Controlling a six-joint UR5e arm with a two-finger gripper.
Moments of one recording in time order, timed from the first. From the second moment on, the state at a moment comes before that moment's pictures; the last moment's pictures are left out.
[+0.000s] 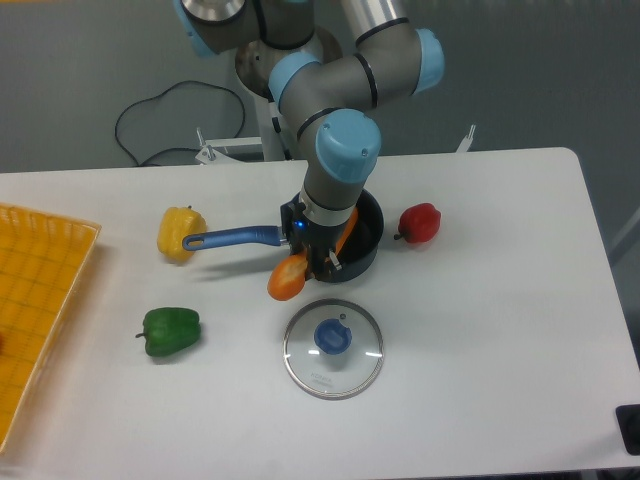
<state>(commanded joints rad) 2.48 -1.79 -1.87 -1.08 1.34 1.39</state>
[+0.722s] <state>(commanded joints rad) 2.48 -1.79 -1.86 -1.09 1.34 1.38</state>
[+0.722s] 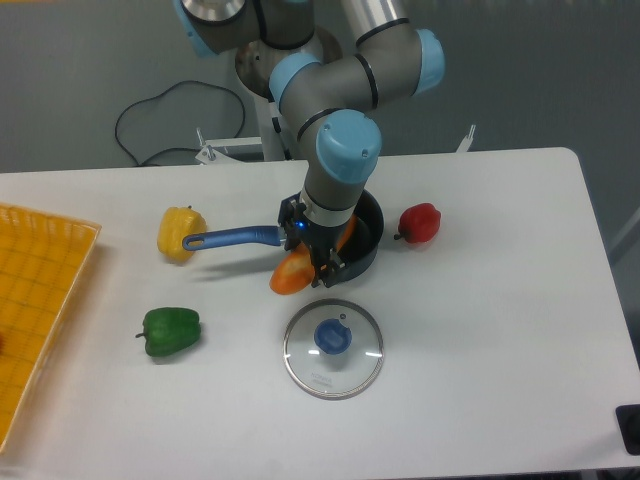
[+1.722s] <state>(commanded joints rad) 2.45 -1.77 -1.64 -1.28 1.51 1.39</state>
